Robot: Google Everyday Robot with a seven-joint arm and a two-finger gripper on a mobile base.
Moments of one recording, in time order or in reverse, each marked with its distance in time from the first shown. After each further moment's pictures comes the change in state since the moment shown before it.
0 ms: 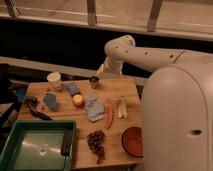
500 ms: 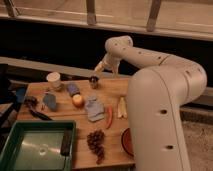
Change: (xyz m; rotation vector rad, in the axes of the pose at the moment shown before) arm -0.036 0.011 0.046 -0.081 0.031 0.031
